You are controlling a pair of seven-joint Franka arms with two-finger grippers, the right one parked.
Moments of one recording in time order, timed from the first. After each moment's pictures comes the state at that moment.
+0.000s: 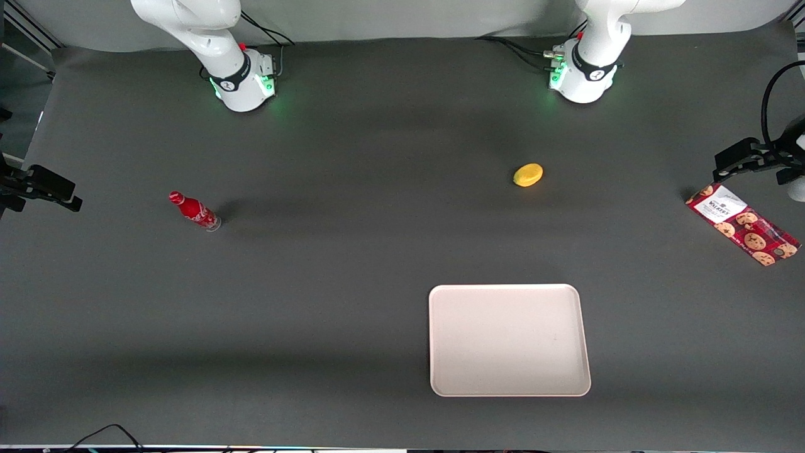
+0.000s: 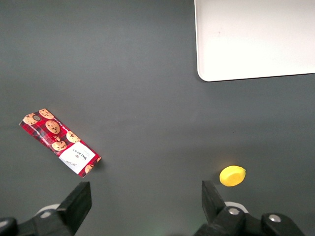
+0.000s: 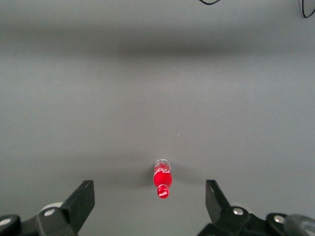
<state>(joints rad) -0.01 0.04 0.02 -1.51 0.03 1.50 0.08</state>
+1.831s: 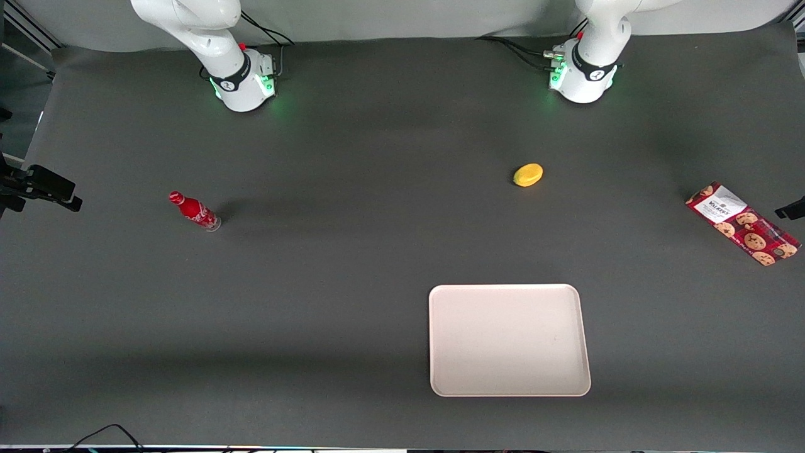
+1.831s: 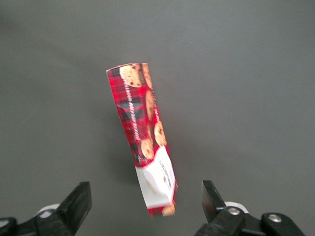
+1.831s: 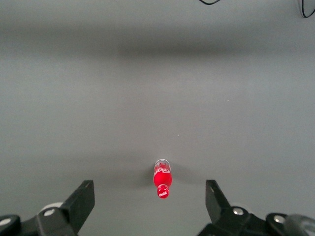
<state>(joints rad) 0.12 0.26 0.45 -1.92 -0.05 2.09 0.08</state>
